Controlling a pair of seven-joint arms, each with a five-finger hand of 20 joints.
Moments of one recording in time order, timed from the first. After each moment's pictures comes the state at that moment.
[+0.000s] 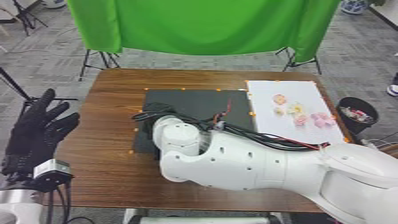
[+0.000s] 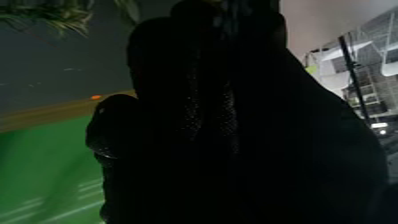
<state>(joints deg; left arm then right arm) 142.3 -45.1 -106.9 -130.9 27.1 21.0 27.7 -33.0 -79.3 3.5 -89.4 -96.0 2.6 55.2</state>
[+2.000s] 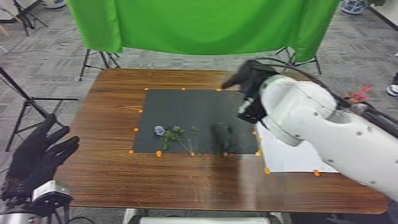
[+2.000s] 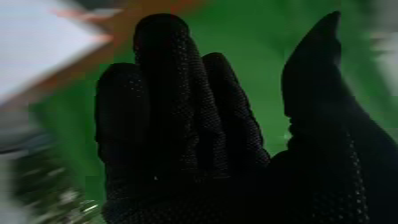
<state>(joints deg) 150.4 -50.6 -108.1 -133.3 28.5 21.3 25.1 -46.4 -42.3 34.7 -112.8 -87.0 3.9 56.3</state>
